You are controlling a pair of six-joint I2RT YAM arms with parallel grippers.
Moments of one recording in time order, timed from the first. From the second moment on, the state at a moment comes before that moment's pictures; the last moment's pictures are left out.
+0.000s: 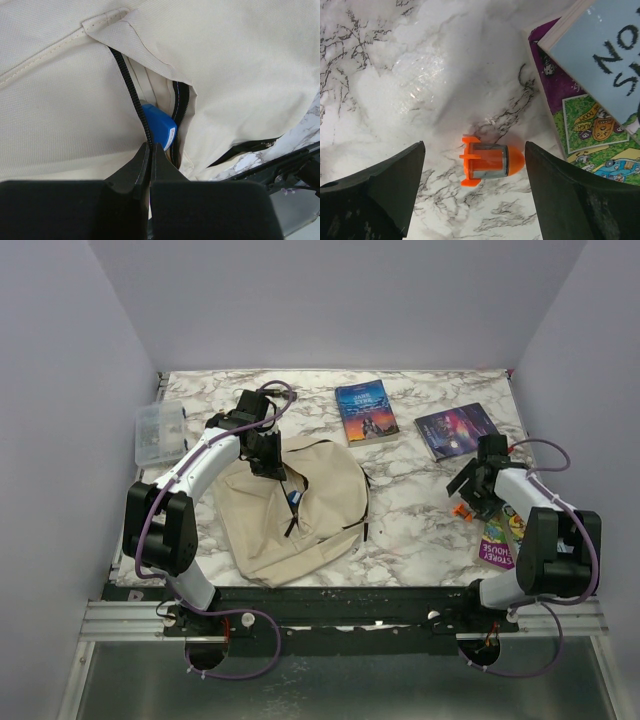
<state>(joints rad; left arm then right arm) -0.32 1.66 1.32 -0.80 0.31 -0.38 -0.10 1.46 0.82 -0.55 0.17 0.68</state>
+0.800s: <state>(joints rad) -0.32 1.66 1.32 -0.80 0.31 -0.38 -0.10 1.41 0.78 -0.55 0.02 0.64</state>
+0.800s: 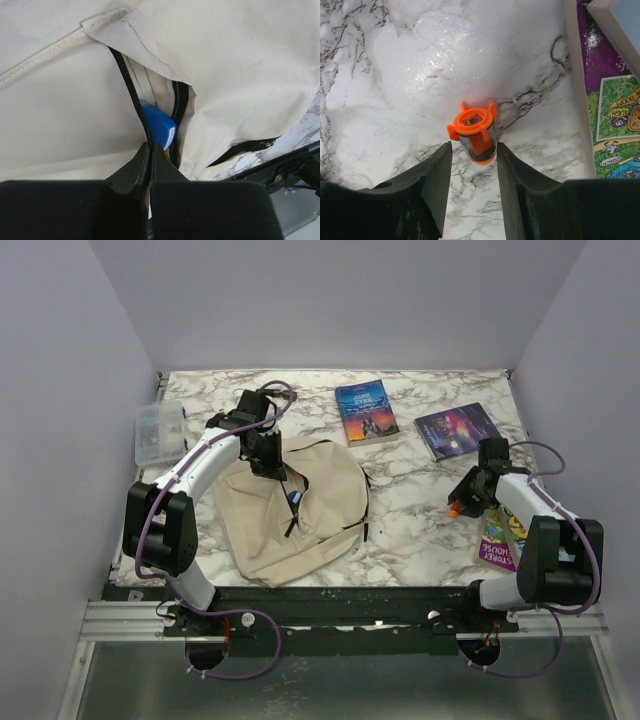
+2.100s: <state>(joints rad) -0.32 1.66 1.32 -0.80 0.31 -0.37 0.86 1.84 1.30 -0.21 -0.15 0.73</state>
